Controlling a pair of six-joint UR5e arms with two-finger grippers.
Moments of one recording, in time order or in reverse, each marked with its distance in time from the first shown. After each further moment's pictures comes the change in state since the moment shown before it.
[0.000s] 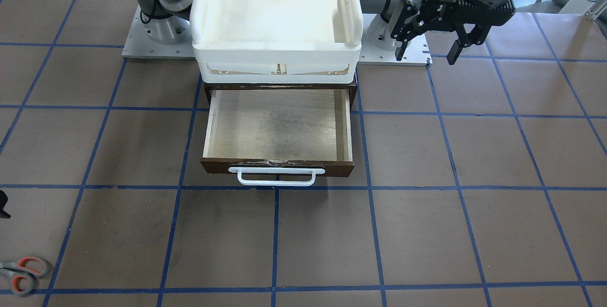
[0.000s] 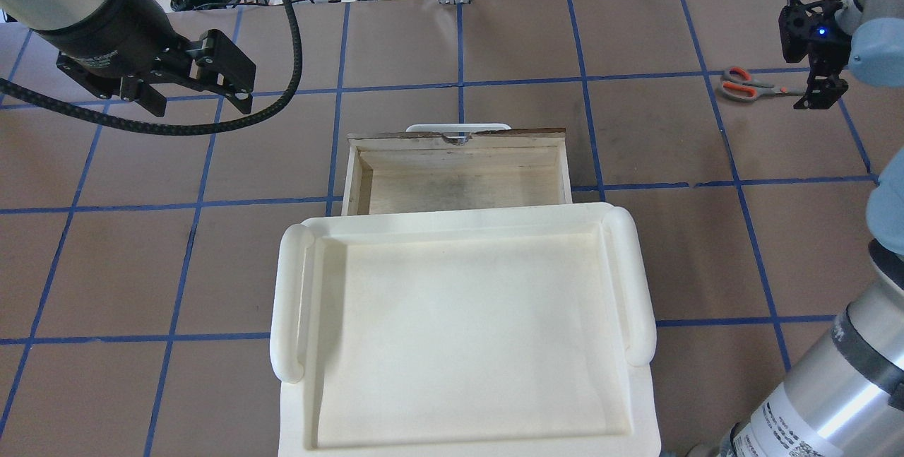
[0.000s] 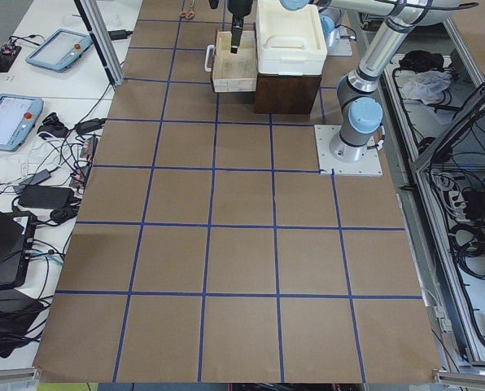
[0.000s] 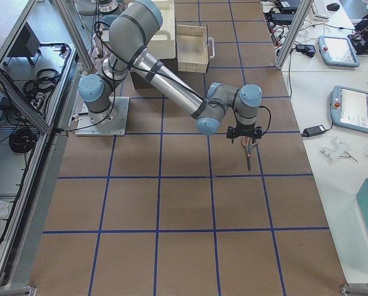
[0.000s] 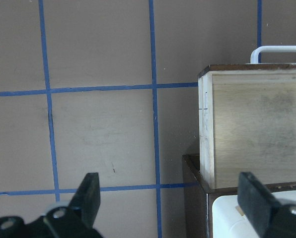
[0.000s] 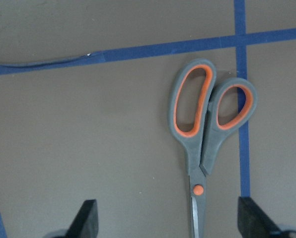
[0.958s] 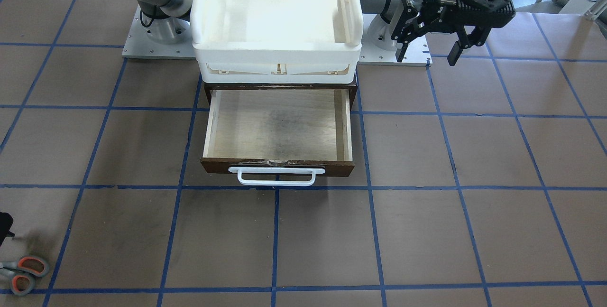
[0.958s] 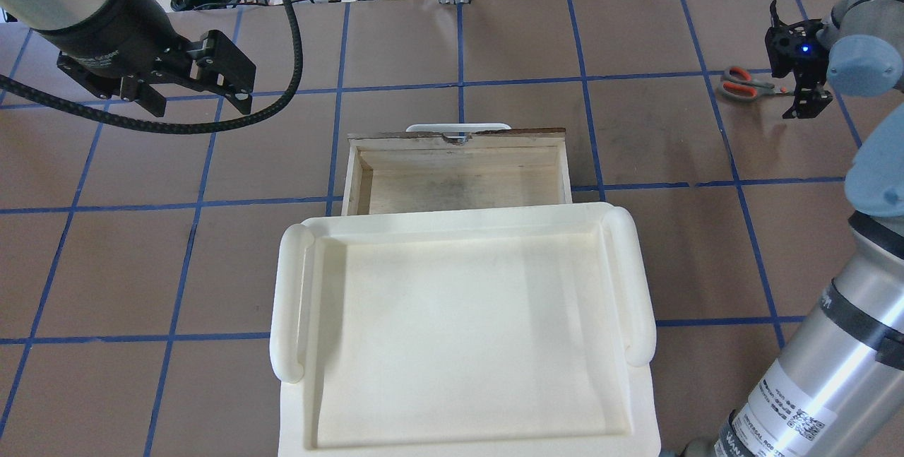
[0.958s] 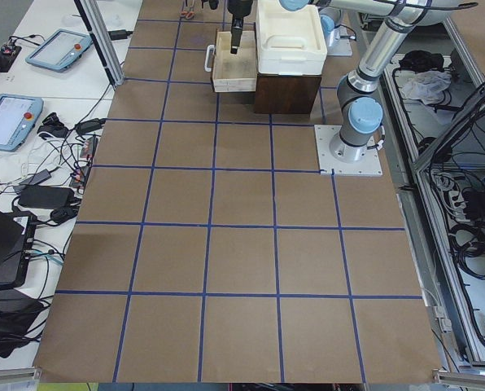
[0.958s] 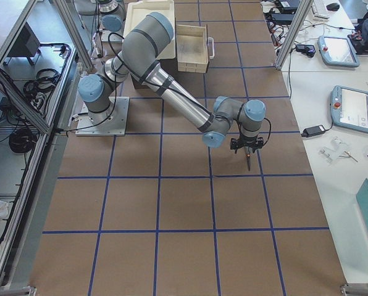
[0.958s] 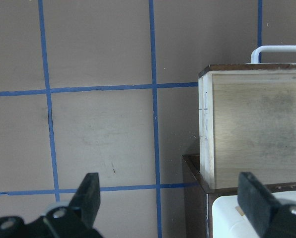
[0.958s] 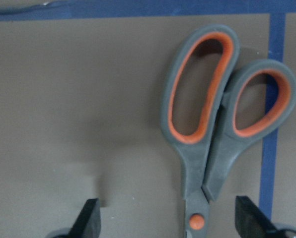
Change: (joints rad) left arm 0.000 -0.004 0.000 -0.002 0.006 0.000; right arm -0.004 0.134 -0.073 -0.034 0.001 -0.087
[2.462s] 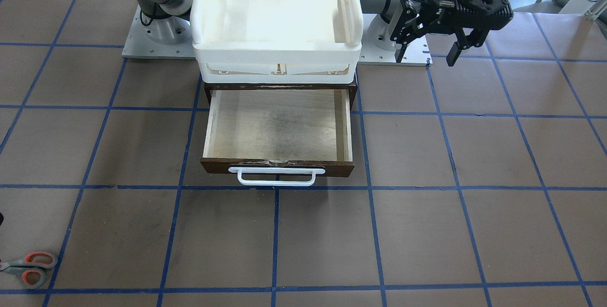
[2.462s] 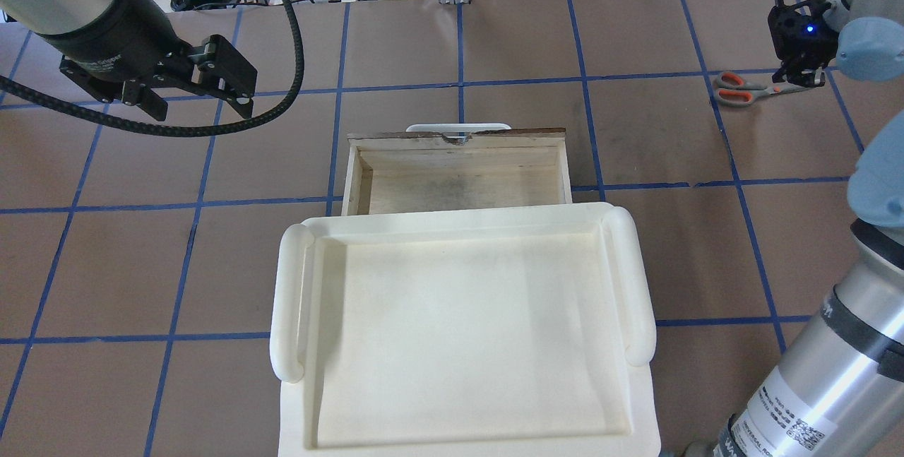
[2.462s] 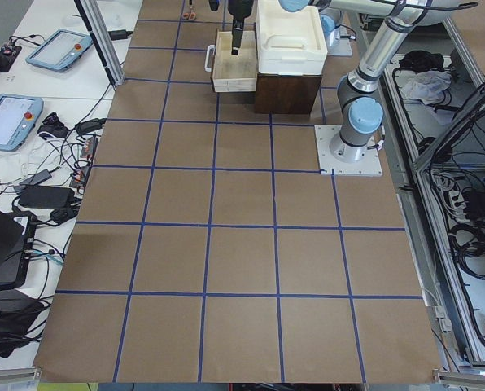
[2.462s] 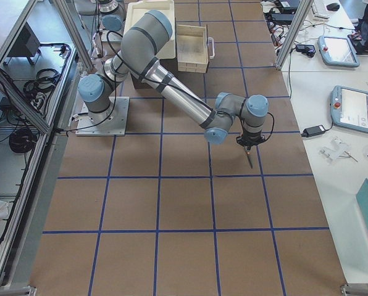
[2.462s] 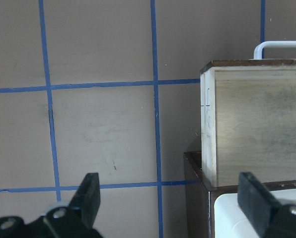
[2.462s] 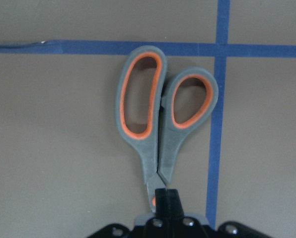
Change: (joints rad) left arm 0.000 0.000 -0.006 -0.002 -0.001 0.001; right arm 0.012 -0.051 -0.014 0.018 0.063 -0.037
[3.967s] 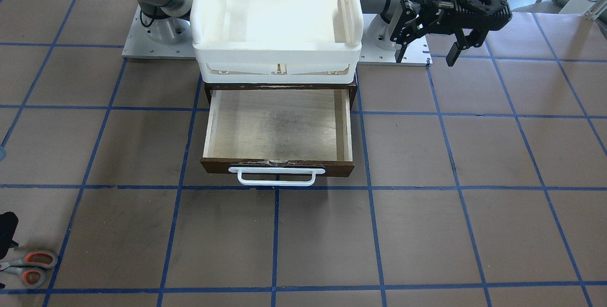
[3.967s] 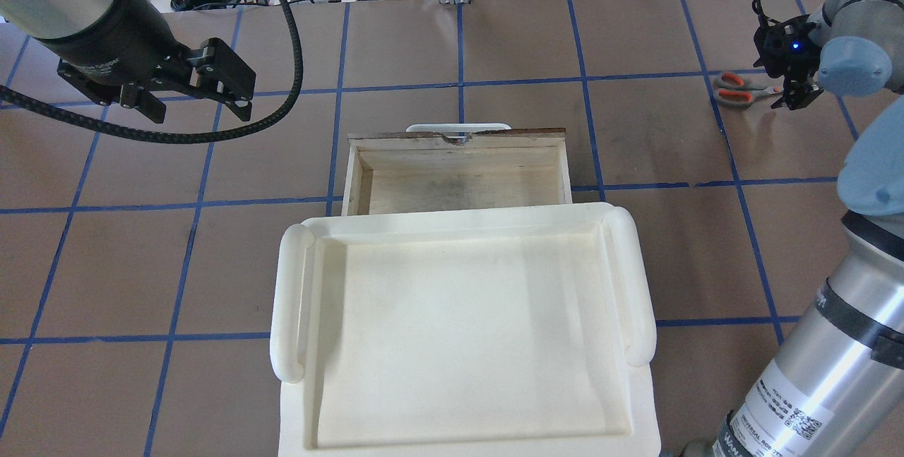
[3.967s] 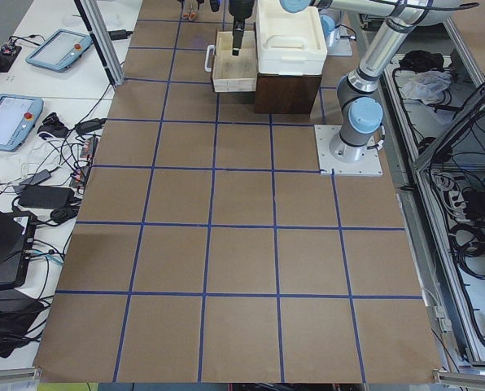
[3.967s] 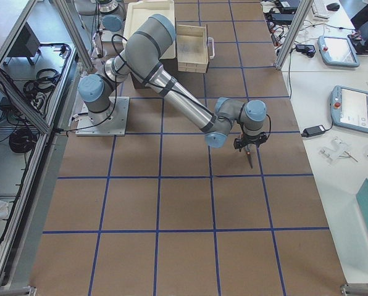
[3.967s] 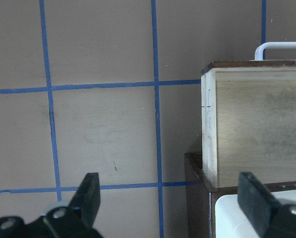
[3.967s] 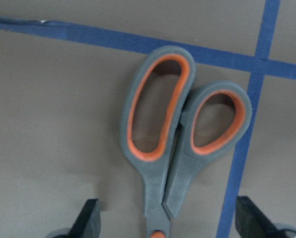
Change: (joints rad) left arm 0.001 0.009 -0.013 0.003 0.004 0.001; right arm 0.002 0.057 0.010 -0.045 0.014 -0.130
